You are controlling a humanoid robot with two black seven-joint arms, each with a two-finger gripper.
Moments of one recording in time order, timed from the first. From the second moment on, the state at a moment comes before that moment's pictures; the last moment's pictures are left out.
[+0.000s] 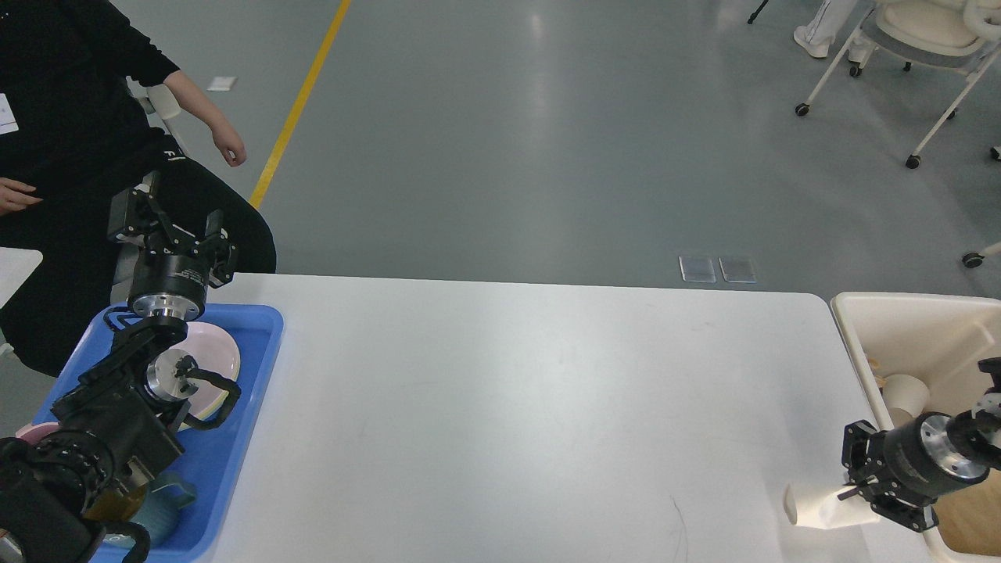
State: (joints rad) left arm -0.80 0.19 -0.69 -0.18 -0.04 -0.38 -0.67; right arm 1.17 -0.80 -0.64 1.03 0.34 0.32 -0.46
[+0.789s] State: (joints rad) left arm -0.79 0.19 -0.69 -0.18 -0.04 -0.38 -0.67; right arm 1.45 -0.88 -0.50 0.90 0.34 0.31 -0.46
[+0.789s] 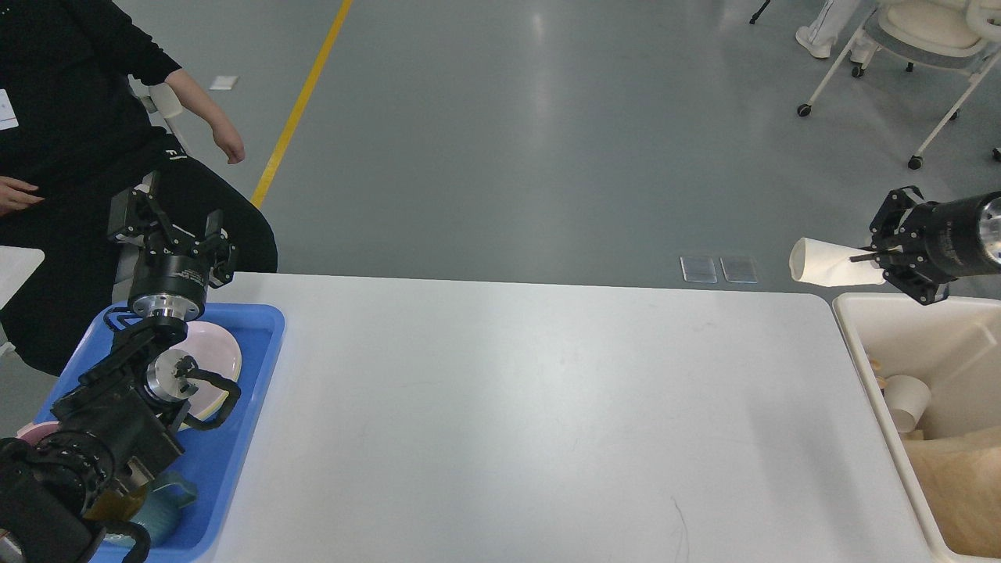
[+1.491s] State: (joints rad) left arm -0.80 0.19 -0.69 -0.18 -0.04 -0.38 -0.67; right arm 0.96 -0.64 -0.51 0.26 0.32 0.15 -0.46
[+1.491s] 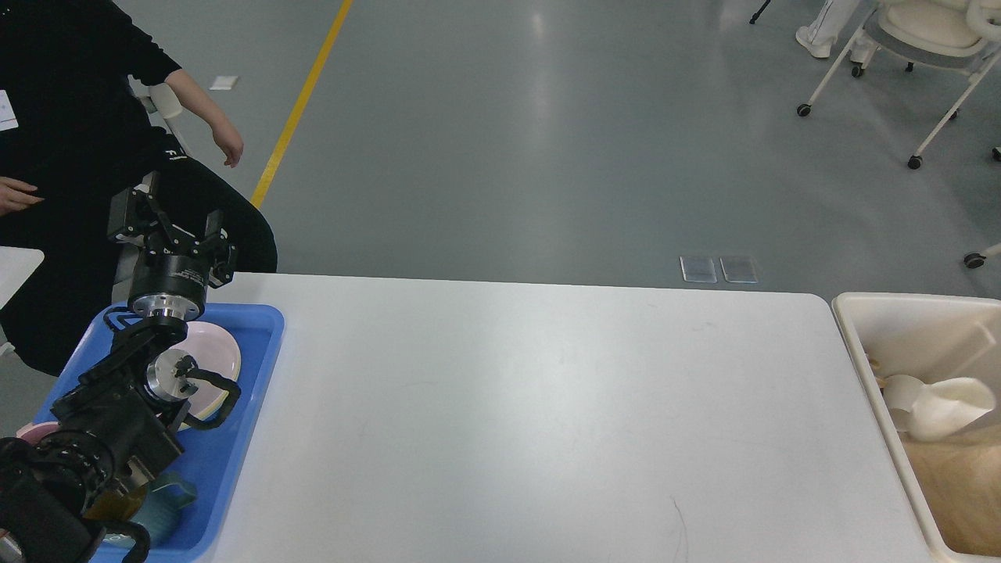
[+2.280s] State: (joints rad) left arm -0.79 0.19 -0.69 -0.18 -0.04 -0.38 -0.67; right arm 1.00 -0.41 0.16 0.34 0.32 0.17 0.40
